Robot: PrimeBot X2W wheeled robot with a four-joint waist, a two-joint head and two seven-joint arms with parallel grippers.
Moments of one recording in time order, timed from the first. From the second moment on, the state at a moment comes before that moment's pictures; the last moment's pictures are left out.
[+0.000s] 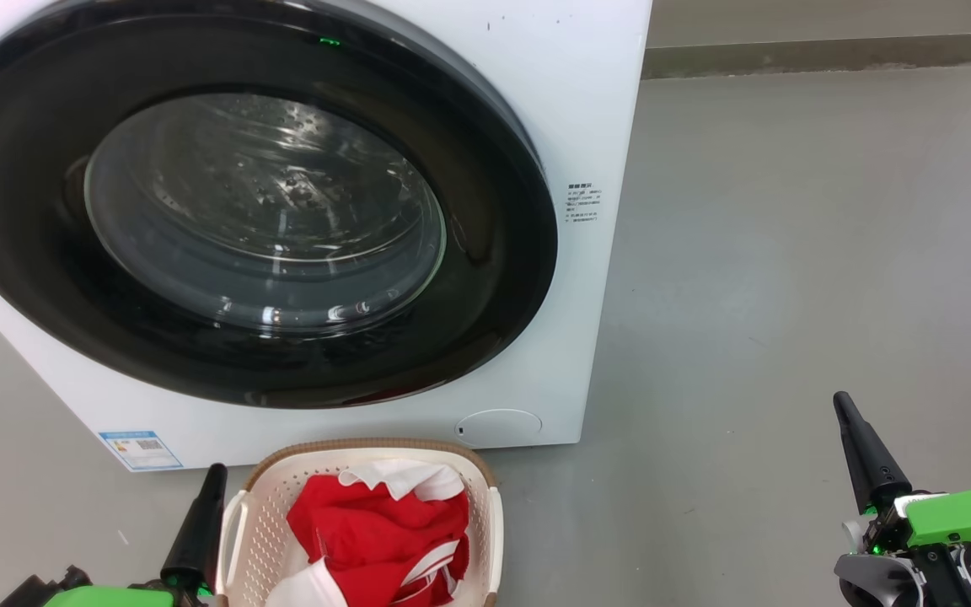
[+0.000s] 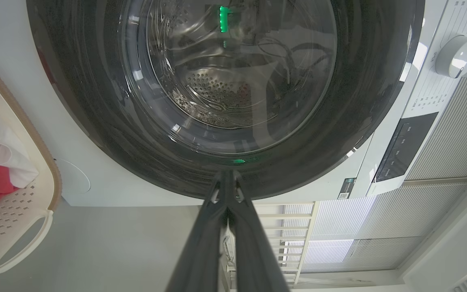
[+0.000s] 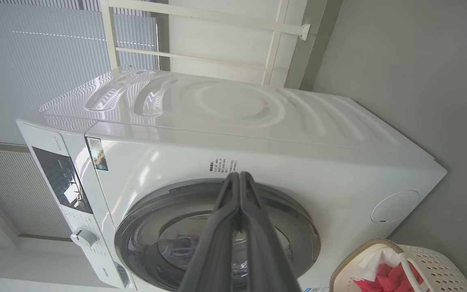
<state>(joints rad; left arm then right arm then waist) -0.07 0.04 0.07 0.27 -1.60 -0.12 0.11 -0.07 -0.05 -0.12 0.27 1.61 0.13 0.10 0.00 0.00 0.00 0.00</state>
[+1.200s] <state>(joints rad) -0.07 0.04 0.08 0.27 -1.60 -0.12 0.11 -0.07 -0.05 -0.12 0.27 1.61 0.13 0.11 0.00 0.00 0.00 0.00</state>
